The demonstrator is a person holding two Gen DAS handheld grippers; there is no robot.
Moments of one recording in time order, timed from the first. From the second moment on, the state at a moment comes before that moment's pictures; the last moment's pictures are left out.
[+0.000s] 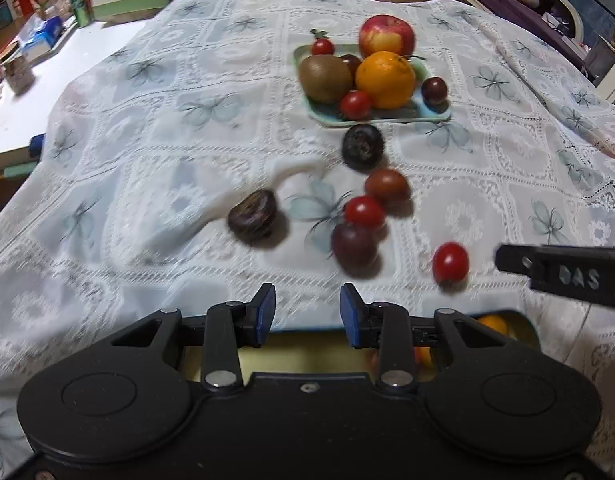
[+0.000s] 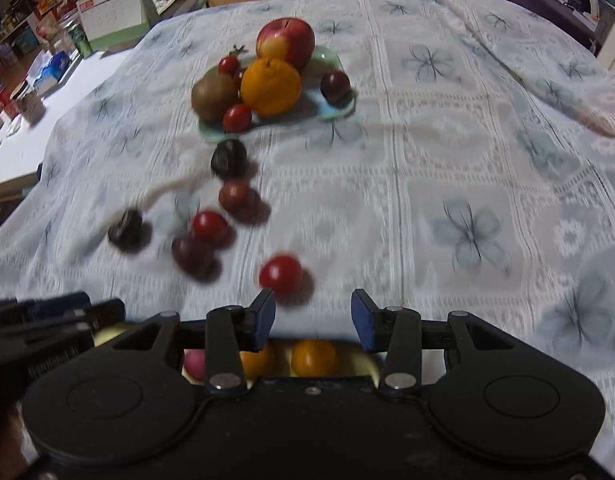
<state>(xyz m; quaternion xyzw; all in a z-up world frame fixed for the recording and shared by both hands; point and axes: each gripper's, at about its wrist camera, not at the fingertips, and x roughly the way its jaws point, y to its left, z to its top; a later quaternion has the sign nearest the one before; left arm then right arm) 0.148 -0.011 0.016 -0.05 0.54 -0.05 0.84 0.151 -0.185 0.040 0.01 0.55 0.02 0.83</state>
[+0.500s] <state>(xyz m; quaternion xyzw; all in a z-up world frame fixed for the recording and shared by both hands) 0.188 -0.056 -0.017 -0.02 0.56 -0.05 0.83 0.181 -0.209 0.023 0.05 0.56 -0.01 0.83</state>
